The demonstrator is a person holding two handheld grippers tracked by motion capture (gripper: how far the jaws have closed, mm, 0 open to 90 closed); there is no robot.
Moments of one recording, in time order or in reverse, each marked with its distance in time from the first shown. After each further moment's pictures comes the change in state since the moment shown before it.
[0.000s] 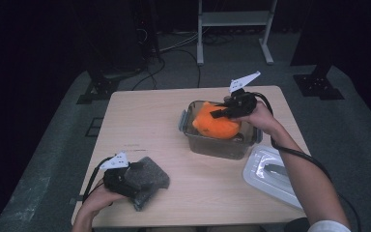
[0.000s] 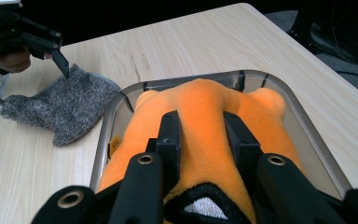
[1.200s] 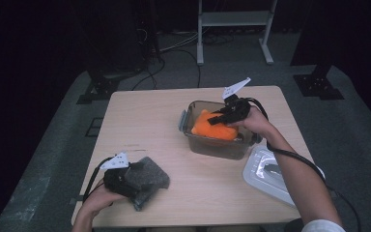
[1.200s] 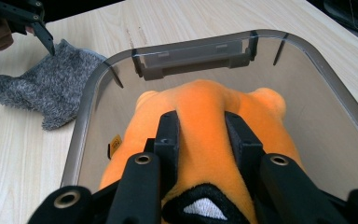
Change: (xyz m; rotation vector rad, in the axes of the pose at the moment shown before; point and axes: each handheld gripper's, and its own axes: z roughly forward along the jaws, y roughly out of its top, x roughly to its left) left arm 0.000 0.000 0.000 0.003 -0.006 0.002; right arm -0.005 -0.013 0.026 0.090 0.013 0.026
